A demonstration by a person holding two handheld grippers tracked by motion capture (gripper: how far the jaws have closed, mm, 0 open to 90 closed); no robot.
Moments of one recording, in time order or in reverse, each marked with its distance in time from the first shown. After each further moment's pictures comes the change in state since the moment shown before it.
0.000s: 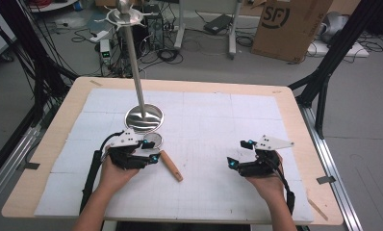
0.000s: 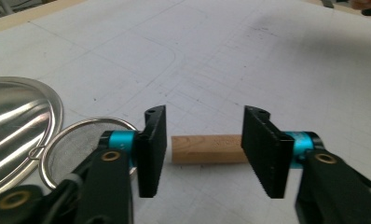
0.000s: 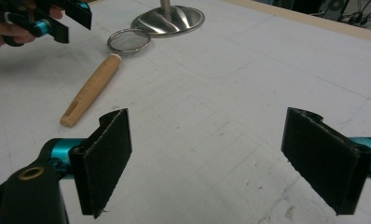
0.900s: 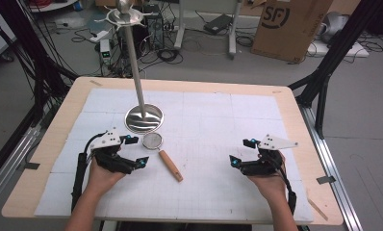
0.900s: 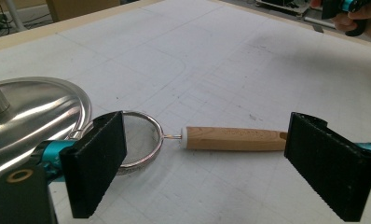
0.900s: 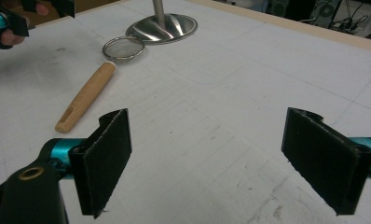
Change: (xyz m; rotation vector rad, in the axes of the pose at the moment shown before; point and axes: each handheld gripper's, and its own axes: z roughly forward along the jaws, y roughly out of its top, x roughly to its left) left arm 0.012 -0.016 -0.036 -0.095 -0.013 -0.027; right arm -0.004 0.000 -0.005 -0.027 -0.020 0.012
